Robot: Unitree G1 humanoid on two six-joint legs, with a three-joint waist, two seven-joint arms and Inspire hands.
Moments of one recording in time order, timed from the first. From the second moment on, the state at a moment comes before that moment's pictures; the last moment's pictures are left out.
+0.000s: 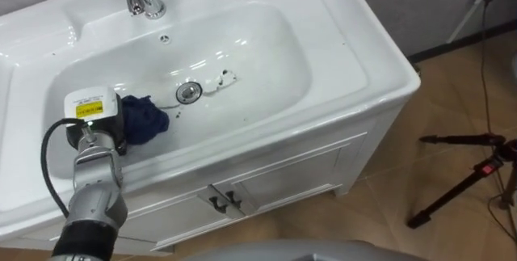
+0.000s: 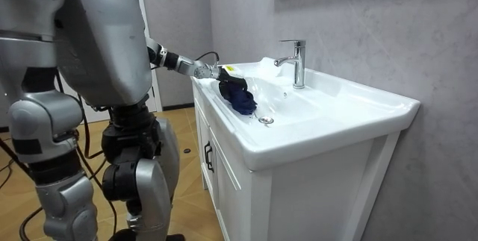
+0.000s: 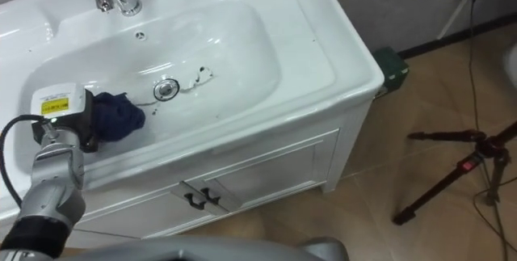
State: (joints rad) left arm 0.03 0.31 -0.01 0.45 1.30 0.30 0.05; right arm 0.12 -0.30 -0.10 1.38 0.15 0.13 0.04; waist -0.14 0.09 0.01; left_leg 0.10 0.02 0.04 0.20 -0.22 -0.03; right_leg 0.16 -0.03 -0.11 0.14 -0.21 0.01
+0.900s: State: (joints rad) left arm 0.01 0.28 -0.04 0.58 1.19 0.32 0.18; right arm 0.16 -0.28 -0.10 1.36 0.08 0.17 0.00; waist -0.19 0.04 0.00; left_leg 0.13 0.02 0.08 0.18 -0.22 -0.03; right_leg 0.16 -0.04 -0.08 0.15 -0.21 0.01
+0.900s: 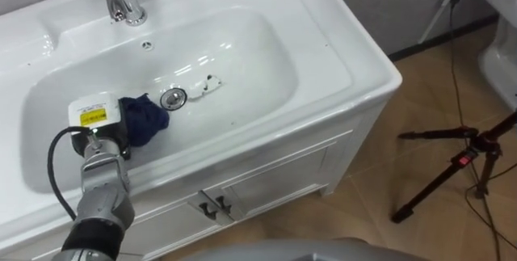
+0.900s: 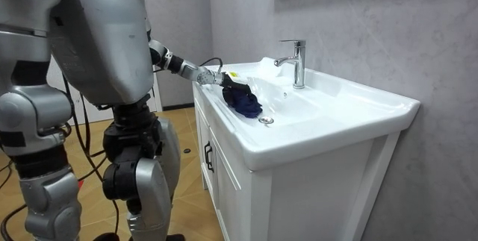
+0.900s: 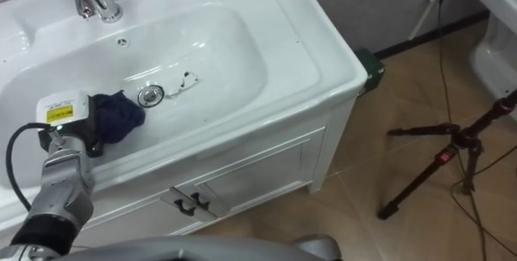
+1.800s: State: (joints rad) left arm -0.07 0.23 -0.15 0.64 0.98 0.32 0.21; right arm 0.20 -0.25 -0.08 1.29 0.04 0.21 0.03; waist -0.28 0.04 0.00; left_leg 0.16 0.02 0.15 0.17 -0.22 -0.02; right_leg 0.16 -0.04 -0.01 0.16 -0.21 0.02
